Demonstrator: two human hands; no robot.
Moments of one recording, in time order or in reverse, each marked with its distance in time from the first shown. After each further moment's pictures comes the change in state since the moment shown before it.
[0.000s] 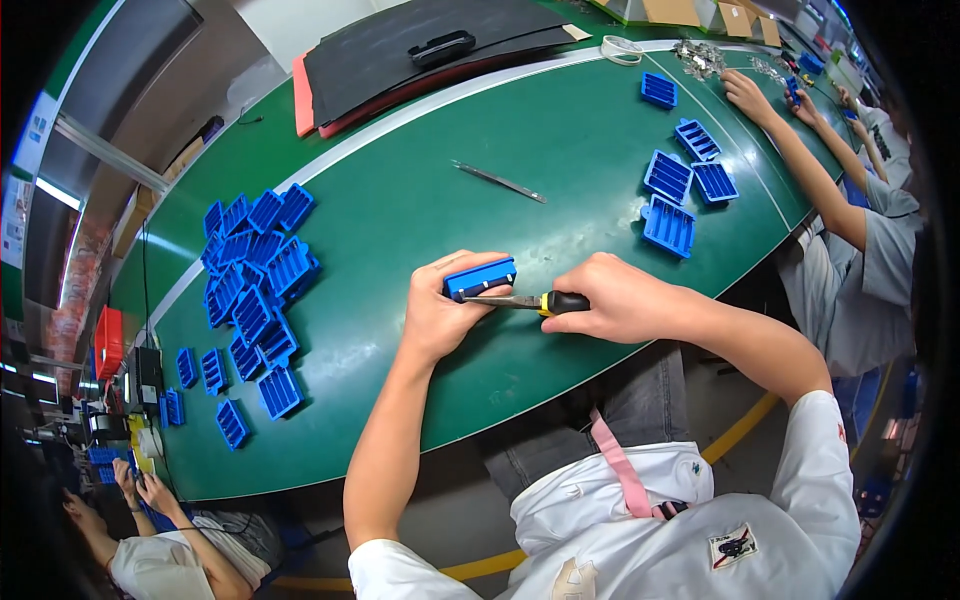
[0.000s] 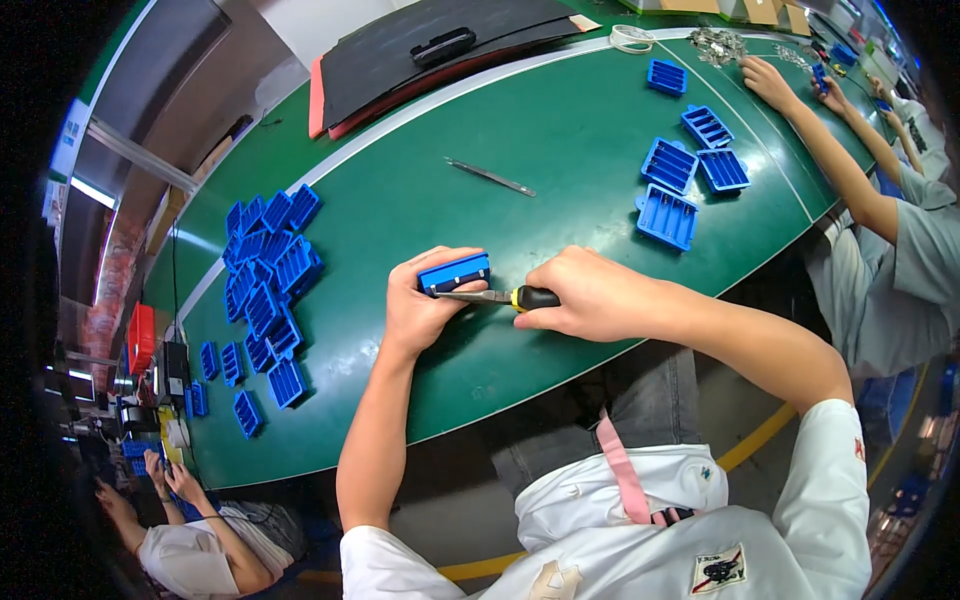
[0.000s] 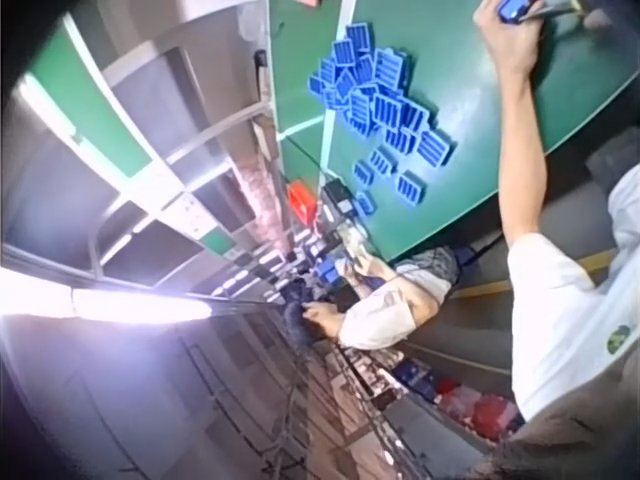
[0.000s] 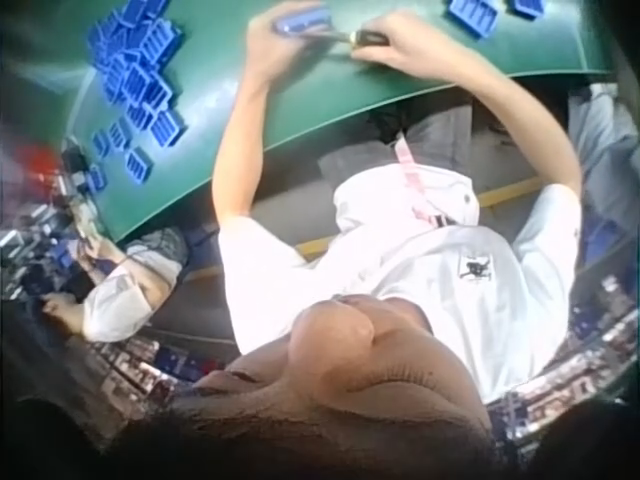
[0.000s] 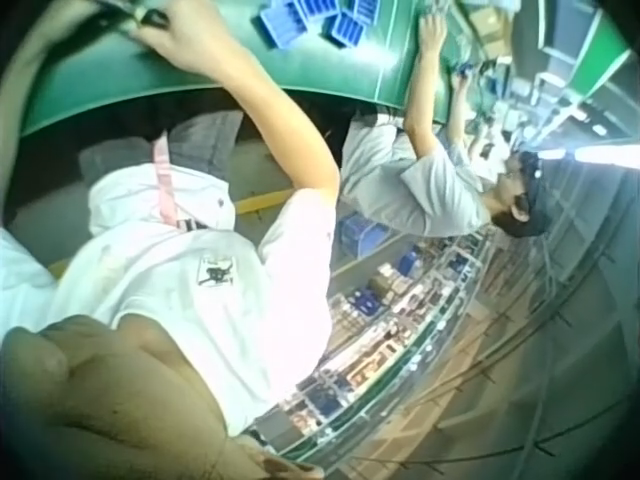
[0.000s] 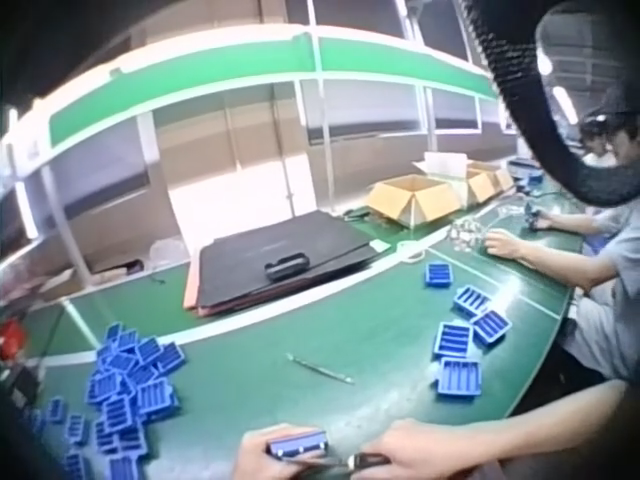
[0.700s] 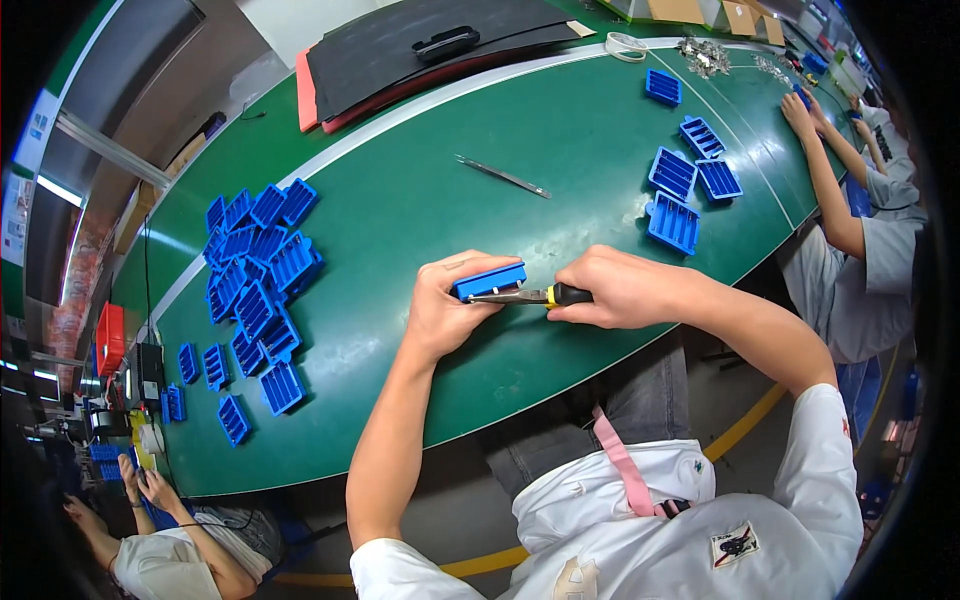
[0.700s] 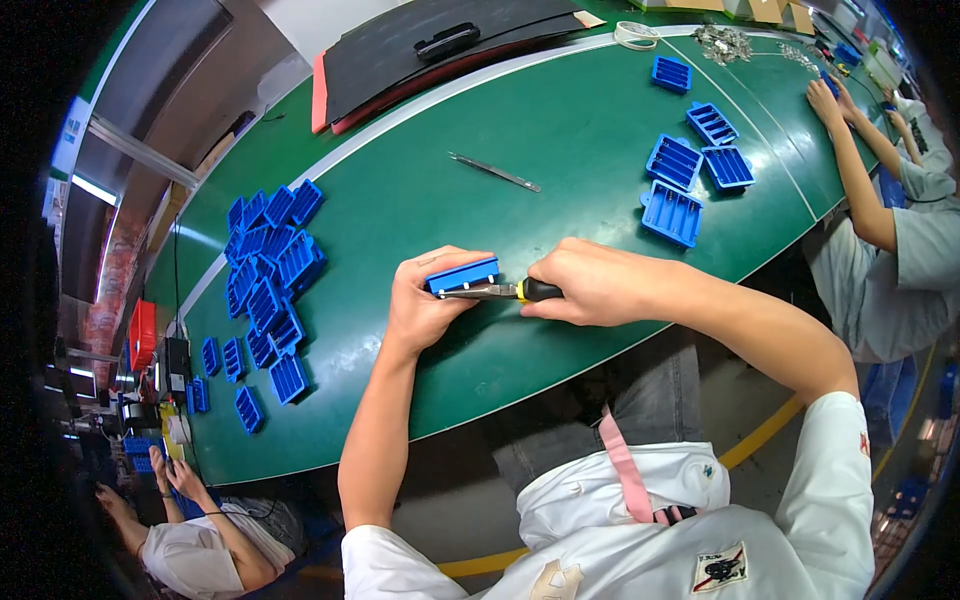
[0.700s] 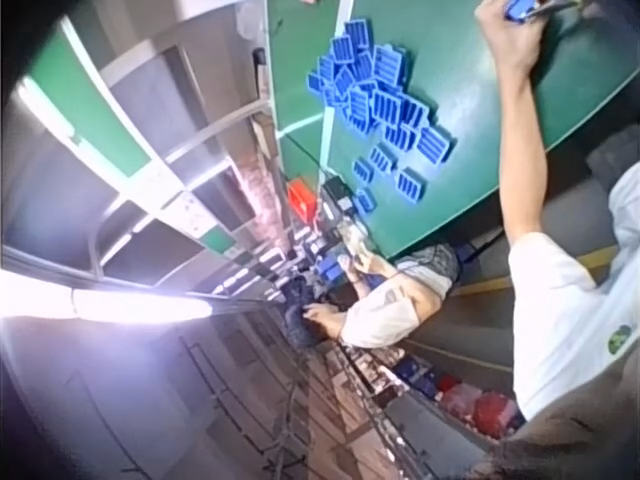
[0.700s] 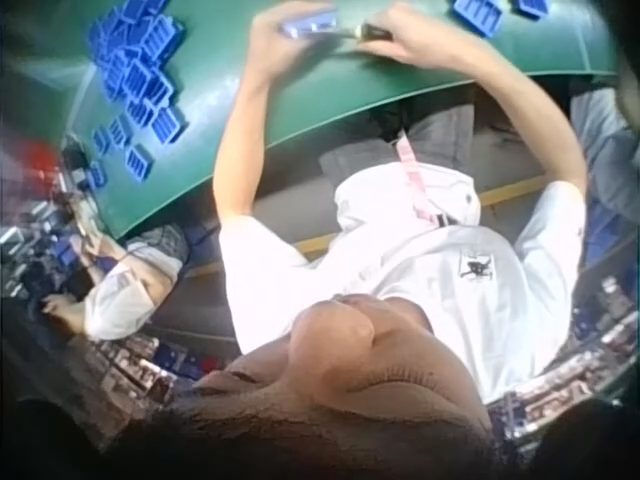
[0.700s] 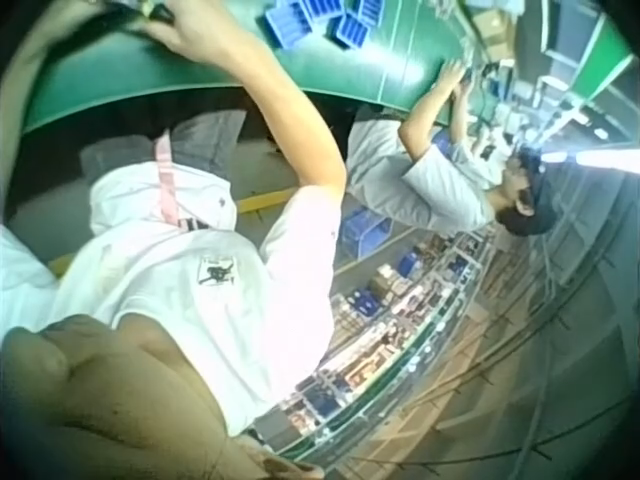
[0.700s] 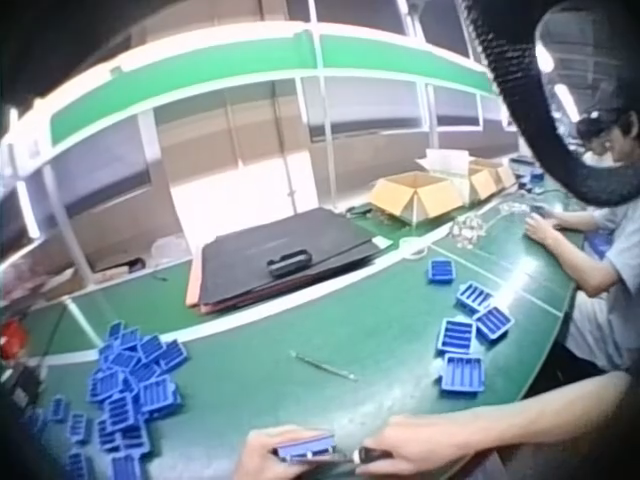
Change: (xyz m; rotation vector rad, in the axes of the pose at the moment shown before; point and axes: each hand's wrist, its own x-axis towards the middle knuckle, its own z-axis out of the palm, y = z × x) left_hand -0.001 -0.006 -0.003 0.024 -0.082 0.087; right_hand 0.007 0.001 -0.011 -0.070 -0.165 0.023
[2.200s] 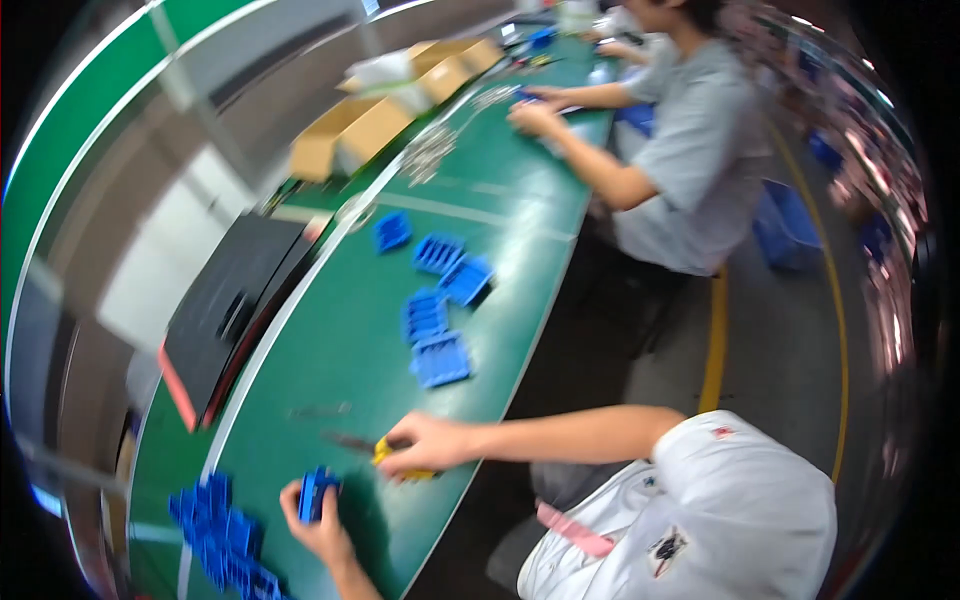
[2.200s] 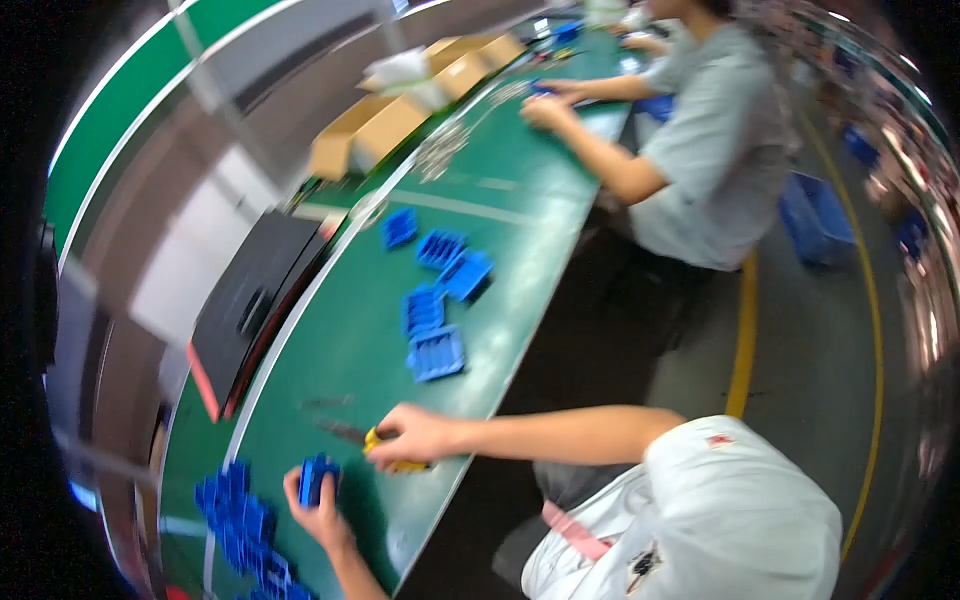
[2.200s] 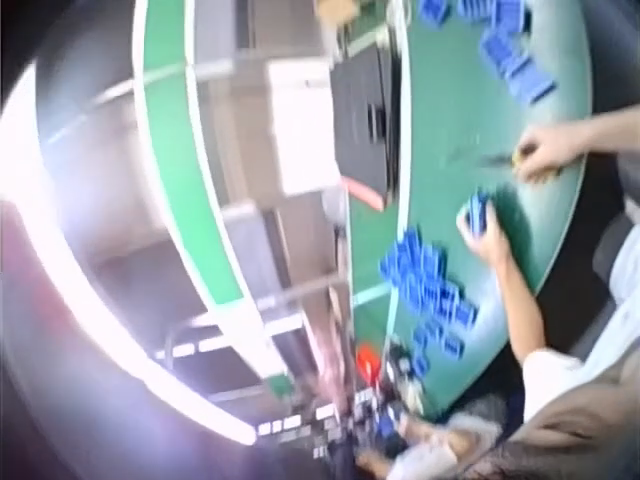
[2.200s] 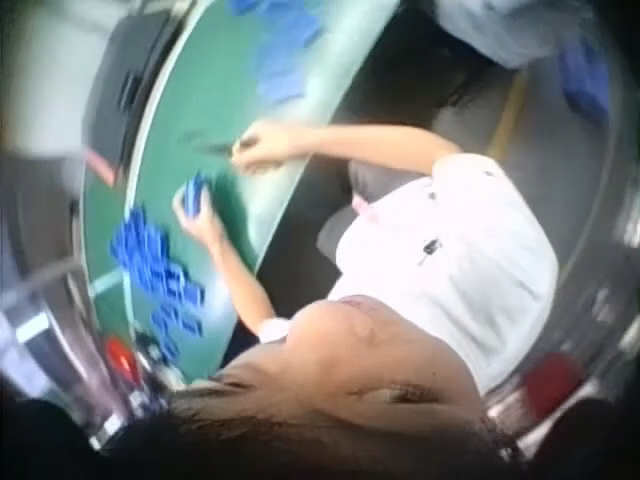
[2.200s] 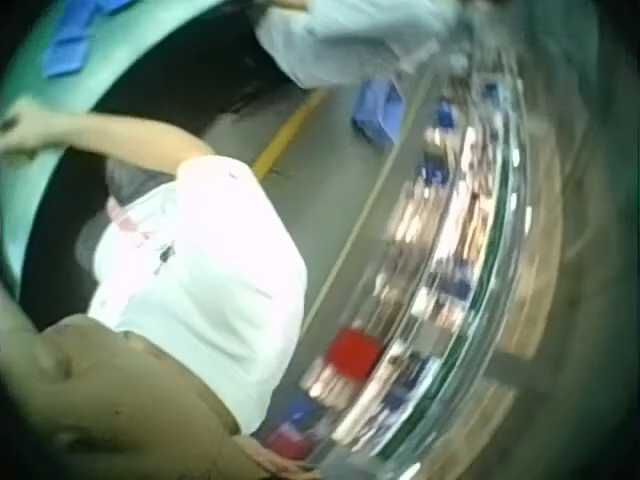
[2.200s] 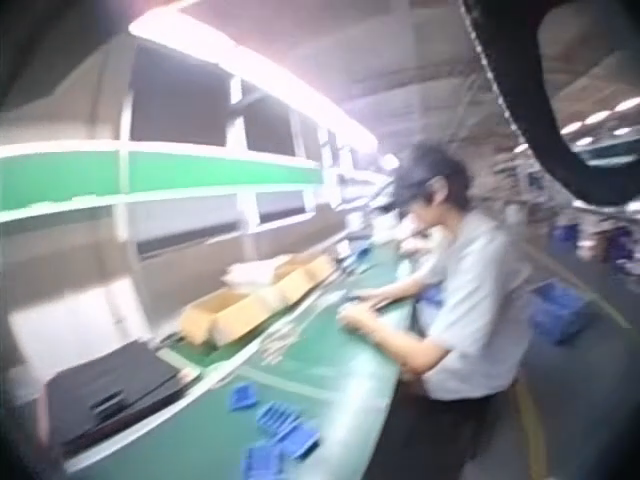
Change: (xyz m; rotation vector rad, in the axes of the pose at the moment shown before) left_hand -0.012 0.014 0.016 -0.103 0.493 -0.142; right_hand -0.018 0.029 0.048 1.103 0.473 -0.125
